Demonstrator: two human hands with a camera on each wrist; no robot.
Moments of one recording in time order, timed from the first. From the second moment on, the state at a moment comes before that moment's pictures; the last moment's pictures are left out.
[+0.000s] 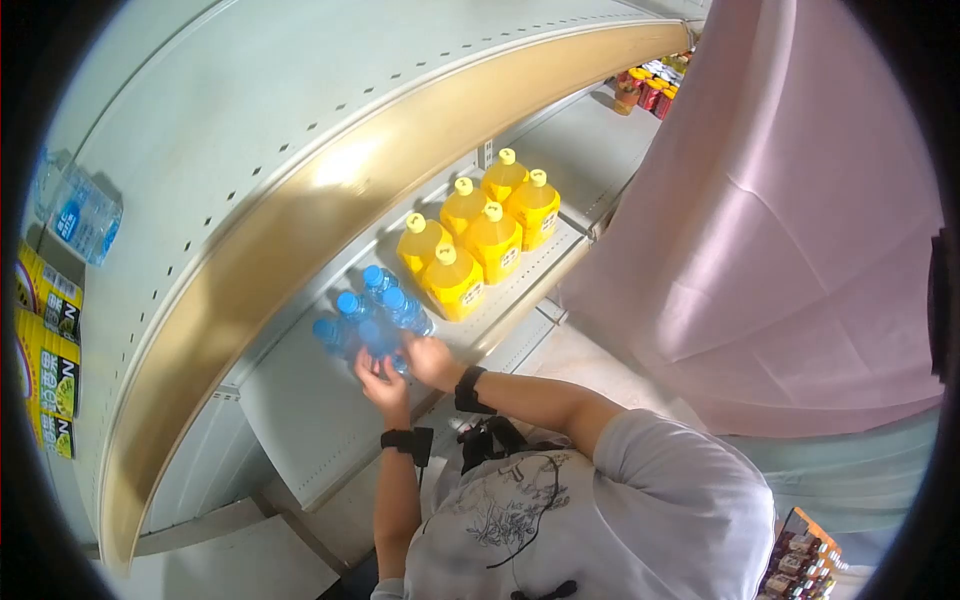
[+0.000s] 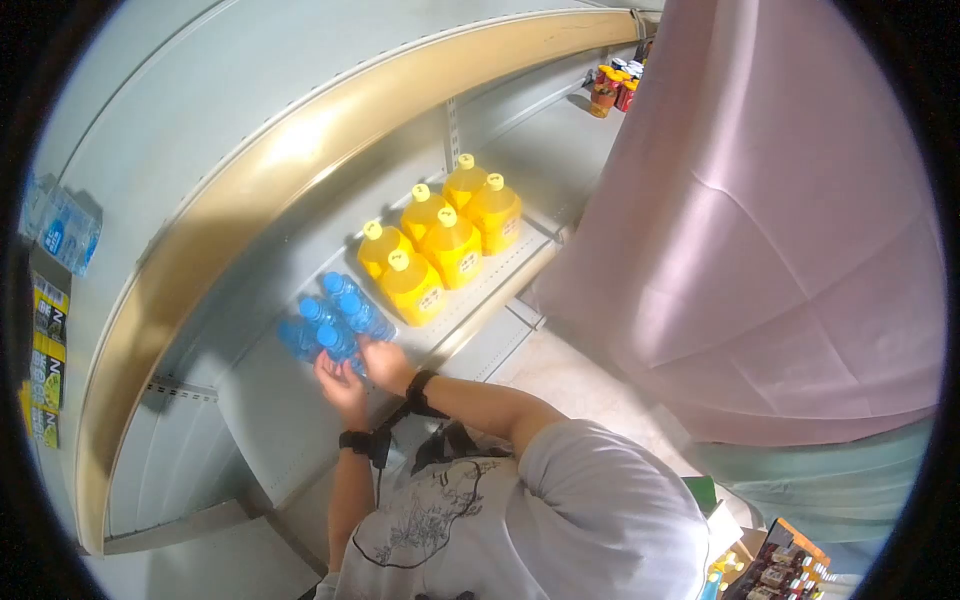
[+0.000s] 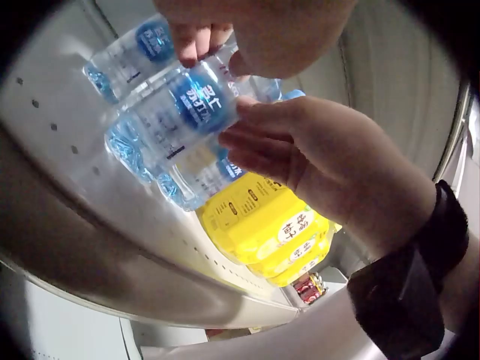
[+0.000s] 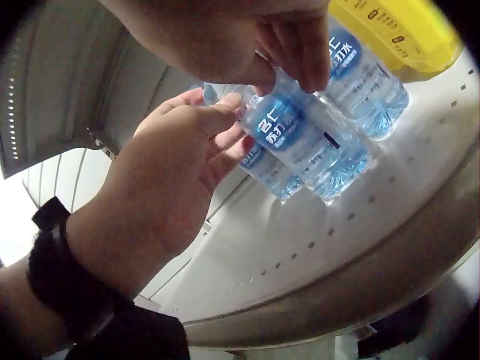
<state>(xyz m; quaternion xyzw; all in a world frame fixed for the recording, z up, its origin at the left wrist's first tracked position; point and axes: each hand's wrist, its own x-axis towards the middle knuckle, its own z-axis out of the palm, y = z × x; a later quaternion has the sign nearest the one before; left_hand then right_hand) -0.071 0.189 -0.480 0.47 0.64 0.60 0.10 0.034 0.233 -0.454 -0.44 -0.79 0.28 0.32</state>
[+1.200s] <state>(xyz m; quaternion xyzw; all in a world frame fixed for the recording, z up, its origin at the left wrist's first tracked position) 0.055 0.111 -0.103 0.69 0.11 0.71 0.08 0.101 0.142 -0.205 0.00 -0.74 0.28 0.61</state>
